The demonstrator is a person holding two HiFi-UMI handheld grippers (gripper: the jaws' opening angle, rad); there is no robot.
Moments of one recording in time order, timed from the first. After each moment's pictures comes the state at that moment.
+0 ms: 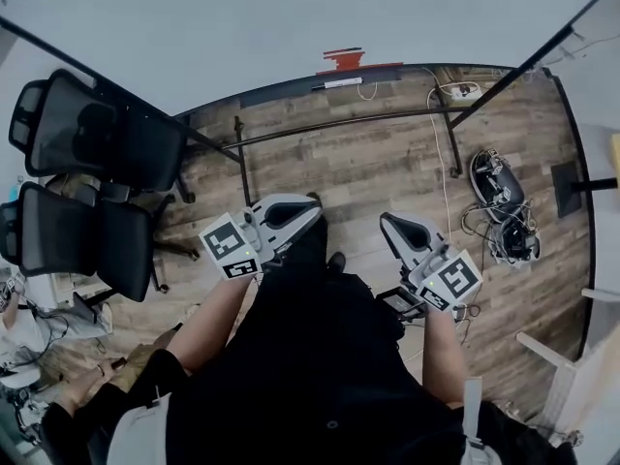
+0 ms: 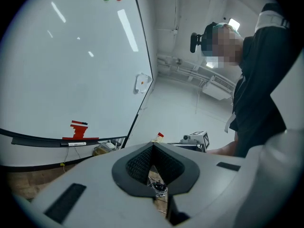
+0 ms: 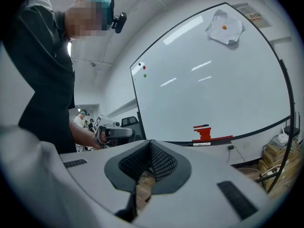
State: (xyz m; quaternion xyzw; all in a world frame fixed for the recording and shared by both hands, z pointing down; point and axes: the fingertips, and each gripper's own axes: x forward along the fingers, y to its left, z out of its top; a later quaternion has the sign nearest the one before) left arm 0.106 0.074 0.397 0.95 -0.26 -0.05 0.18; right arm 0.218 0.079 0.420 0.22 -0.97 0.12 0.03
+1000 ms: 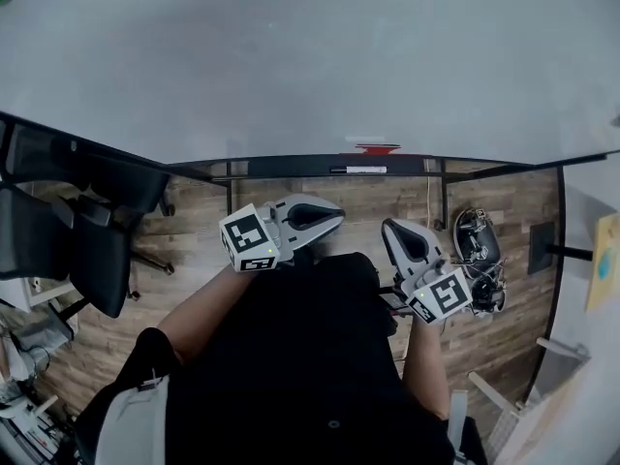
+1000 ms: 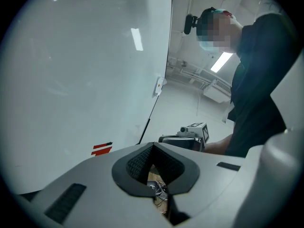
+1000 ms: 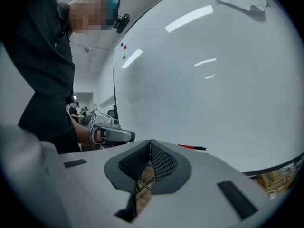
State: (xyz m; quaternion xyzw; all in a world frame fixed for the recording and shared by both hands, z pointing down) left arm 0.046 -0.129 0.415 0.96 -0.23 -0.07 0.18; right arm 0.122 -0.135 0.421 0.23 -0.96 0.09 0.09
